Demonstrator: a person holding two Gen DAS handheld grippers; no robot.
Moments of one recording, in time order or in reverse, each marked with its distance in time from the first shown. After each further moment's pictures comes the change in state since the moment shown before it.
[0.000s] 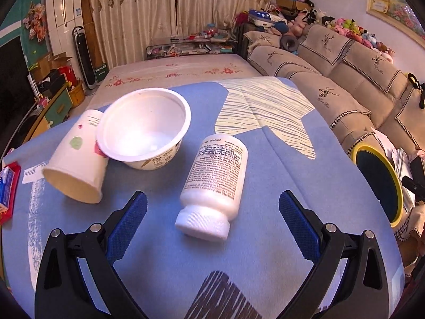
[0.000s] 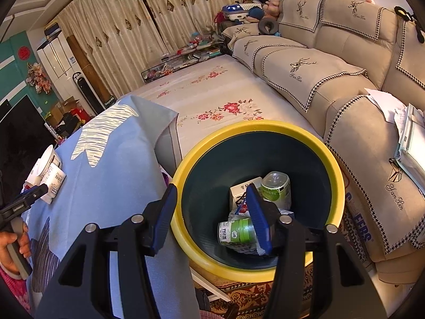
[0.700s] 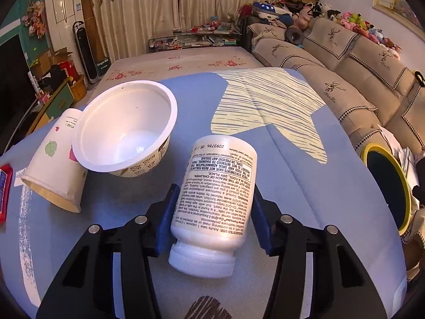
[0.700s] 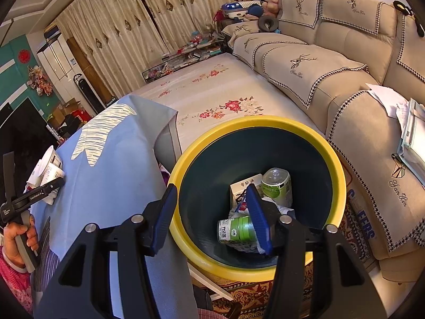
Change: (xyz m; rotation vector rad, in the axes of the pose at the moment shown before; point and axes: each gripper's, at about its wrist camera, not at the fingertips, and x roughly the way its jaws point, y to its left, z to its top) left arm 0.029 -0.017 0.008 0.007 0.018 0.037; right arm -0.001 -0.006 -0.007 0.019 0.004 0.017
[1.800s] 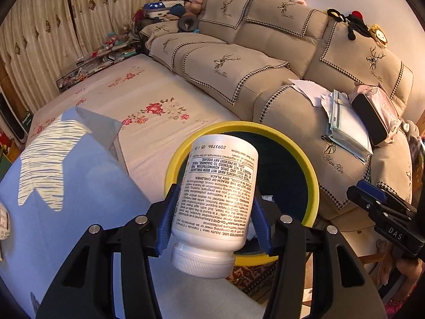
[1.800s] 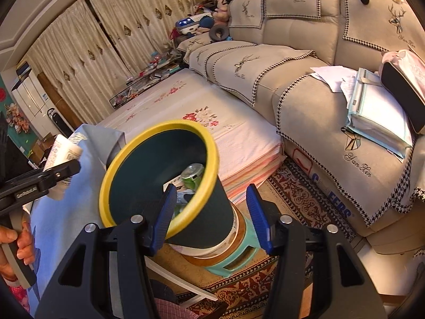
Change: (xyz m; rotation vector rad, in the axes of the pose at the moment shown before) left arm -0.033 -0.322 0.004 0.372 0.035 -0.300; right arm -0.067 -0.139 -0.041 0.185 -0.080 -0.121
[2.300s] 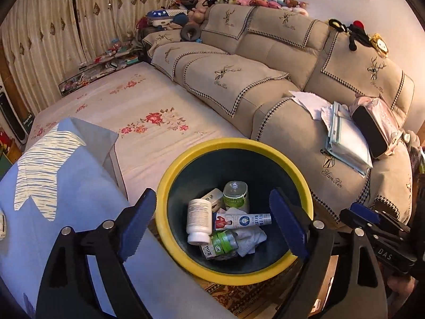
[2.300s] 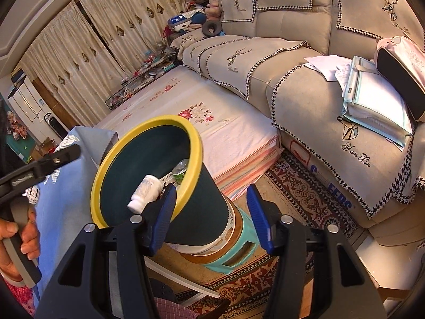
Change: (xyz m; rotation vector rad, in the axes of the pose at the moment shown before) left arm -0.003 -0.003 0.015 -0.041 -0.086 0.001; right arm 0.006 -0.010 -0.003 0.023 0.018 0.009
